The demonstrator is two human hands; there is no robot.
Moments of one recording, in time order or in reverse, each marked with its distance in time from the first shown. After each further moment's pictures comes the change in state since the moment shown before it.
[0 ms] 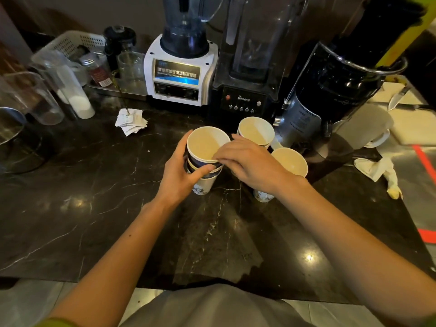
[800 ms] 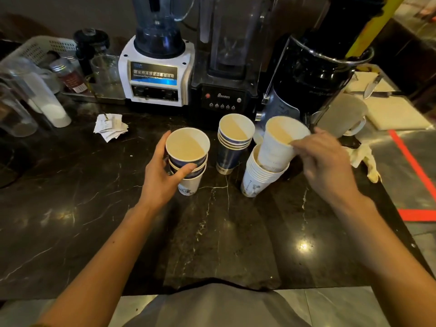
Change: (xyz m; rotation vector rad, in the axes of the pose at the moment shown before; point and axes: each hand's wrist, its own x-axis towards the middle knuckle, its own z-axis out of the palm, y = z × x) left_hand 0.001 -0.001 0.002 0.001 0.051 -0.091; right_hand -0.121 0.036 -0.069 -0.326 0.396 0.318
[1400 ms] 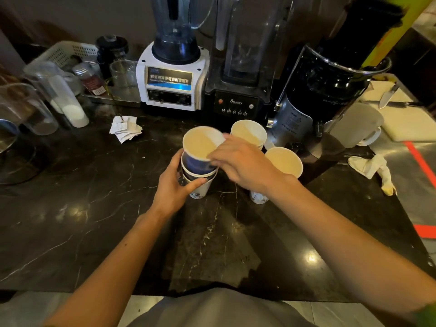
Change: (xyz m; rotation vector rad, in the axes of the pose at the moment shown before) left_hand -0.012 -0.011 0.001 0.012 -0.096 -0.086; right_hand 0.069 -0.099 0.074 0.277 -0.294 -0.340
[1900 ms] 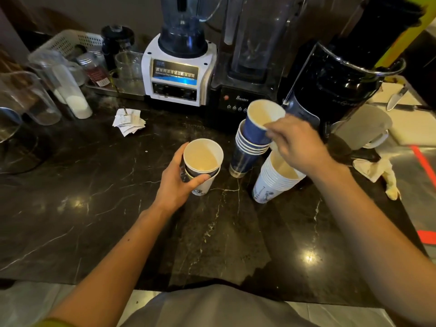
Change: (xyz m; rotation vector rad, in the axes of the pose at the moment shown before) left_hand 0.004 -0.004 -0.001 0.013 0.031 -0.023; right_hand -0.026 0.074 -0.042 -0.125 0.000 0.322
